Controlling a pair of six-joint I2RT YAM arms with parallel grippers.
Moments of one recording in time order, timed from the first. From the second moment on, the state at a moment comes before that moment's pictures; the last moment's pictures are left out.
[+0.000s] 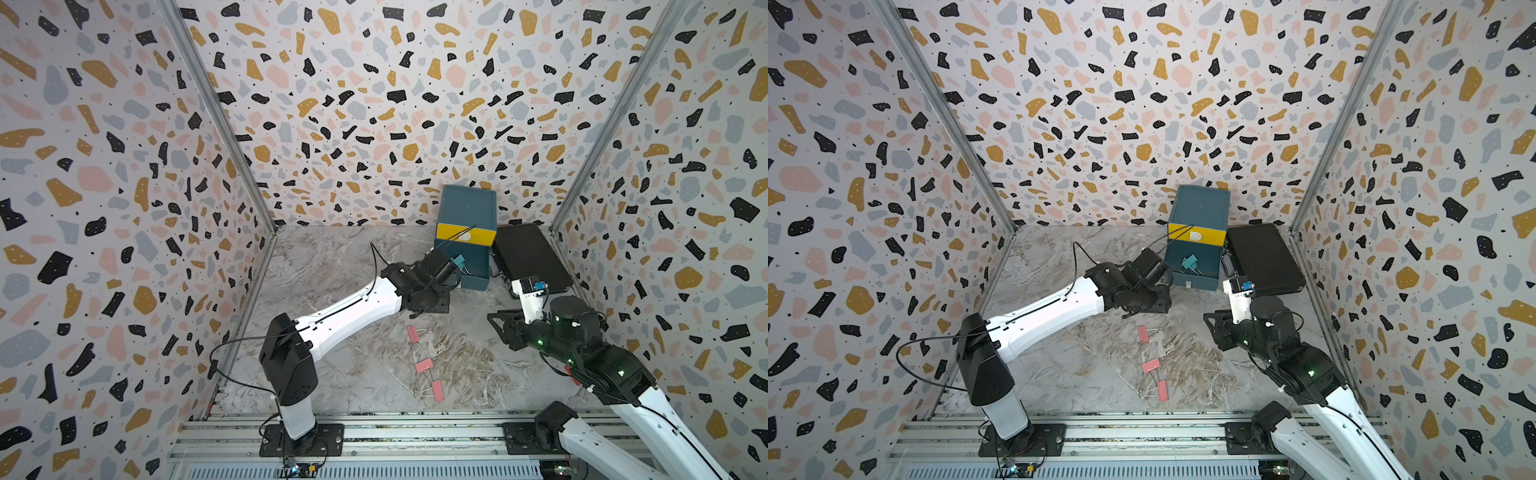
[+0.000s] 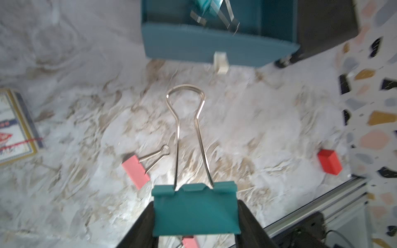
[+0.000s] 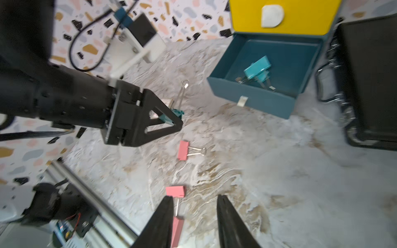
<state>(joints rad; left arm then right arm) -0.89 1.79 1.71 -0.90 -0.04 -0.72 0.56 0.66 0.91 -0.74 -0.08 0.34</state>
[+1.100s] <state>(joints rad) -0.76 2.36 2.40 -0.86 0.07 -0.79 0.54 0.75 0.96 -0.74 0.04 0.37</state>
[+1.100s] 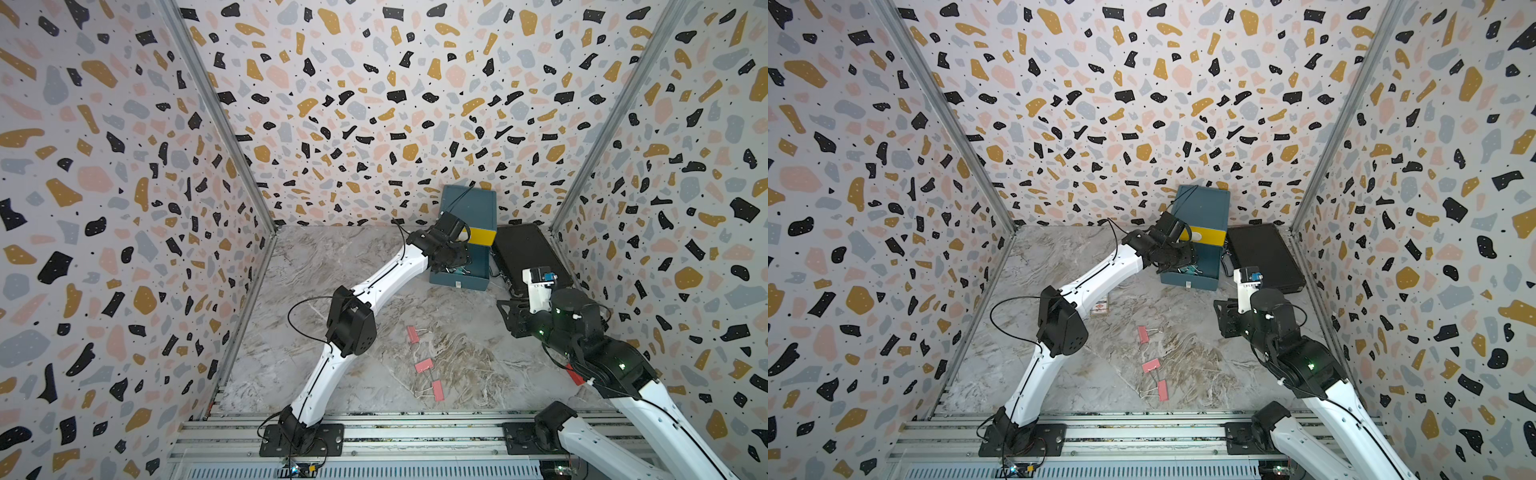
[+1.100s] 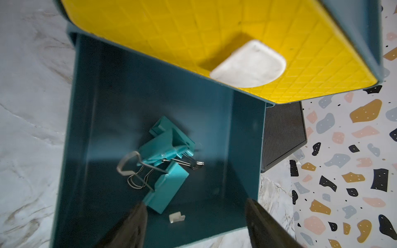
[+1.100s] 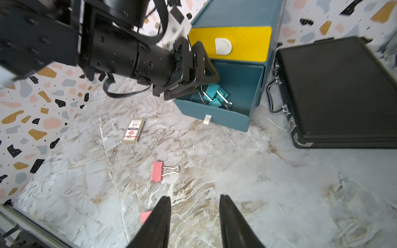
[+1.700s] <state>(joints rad) -0.60 1.74 1.68 -0.66 0.10 -0.80 0.38 1.18 0.67 -0.07 -0.16 0.84</state>
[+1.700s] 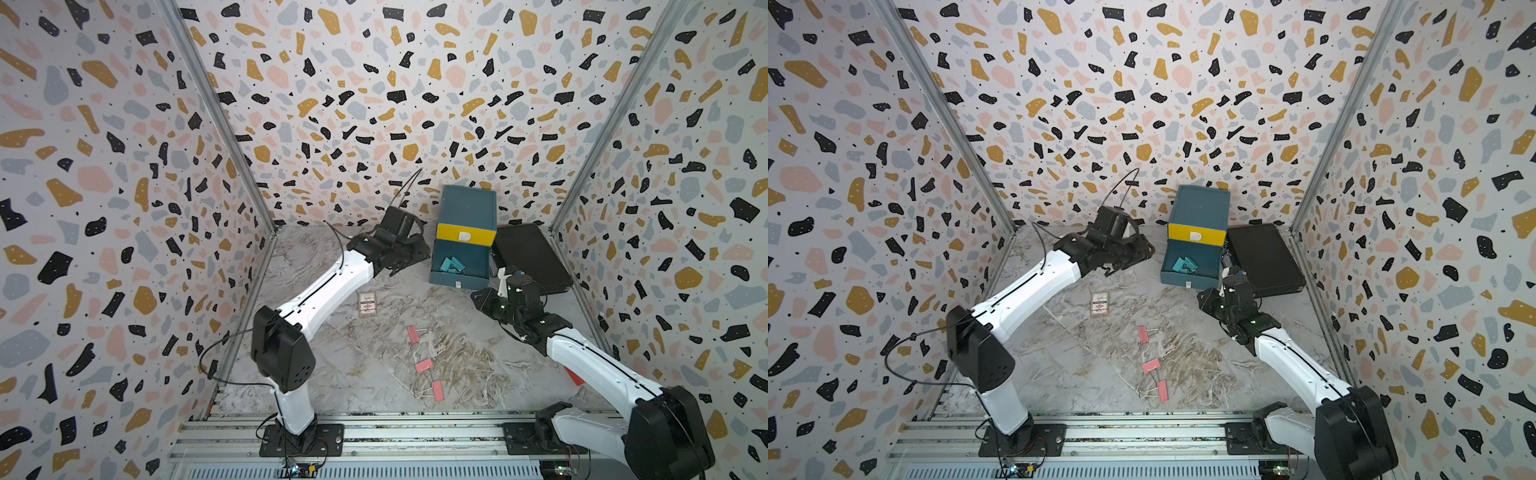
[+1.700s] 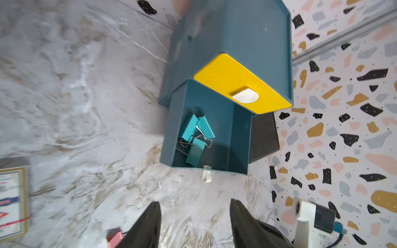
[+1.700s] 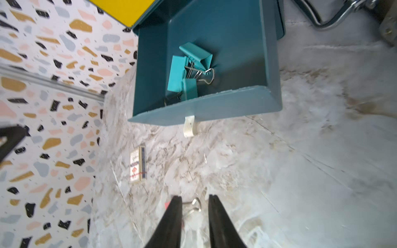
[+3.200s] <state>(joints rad) -0.07 0.92 0.86 -0.90 0.34 -0.44 0.49 1.62 0.63 0.66 0.13 1.34</state>
